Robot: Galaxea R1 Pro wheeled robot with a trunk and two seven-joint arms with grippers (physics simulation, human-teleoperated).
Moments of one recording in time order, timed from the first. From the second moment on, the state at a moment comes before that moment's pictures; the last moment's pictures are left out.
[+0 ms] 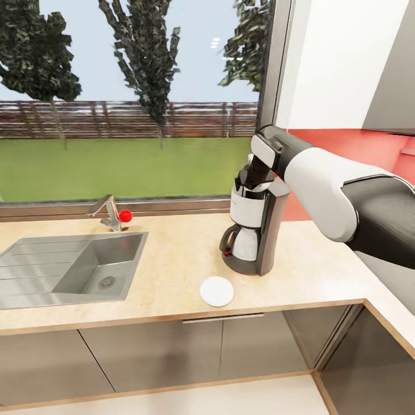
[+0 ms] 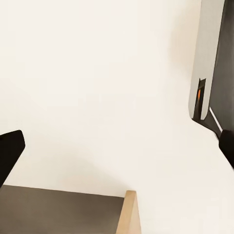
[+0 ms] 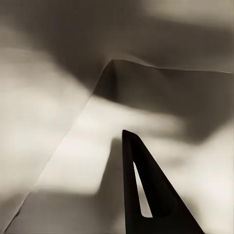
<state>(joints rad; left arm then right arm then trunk) -0.03 0.20 0.13 0.00 -0.15 -0.06 0.05 -1.87 0.17 0.13 -0.02 -0.14 1.04 -0.14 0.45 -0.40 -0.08</state>
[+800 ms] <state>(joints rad) -0.03 0.20 0.13 0.00 -0.15 -0.06 0.05 -1.87 0.17 0.13 -0.02 -0.14 1.04 -0.14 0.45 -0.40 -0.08</state>
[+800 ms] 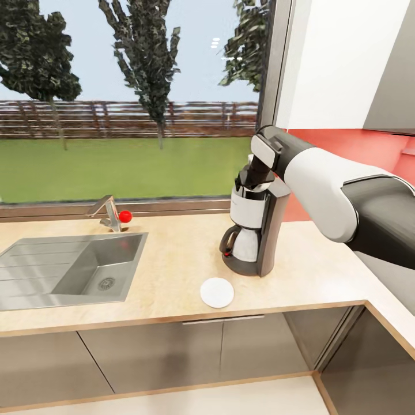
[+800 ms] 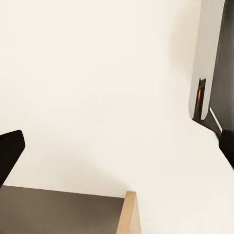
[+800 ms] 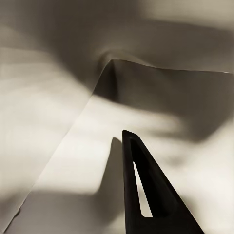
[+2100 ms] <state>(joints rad) -0.02 0.20 0.13 0.00 -0.15 -0.06 0.05 -1.85 0.17 0.13 -0.02 -0.14 1.04 -0.14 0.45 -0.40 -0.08</state>
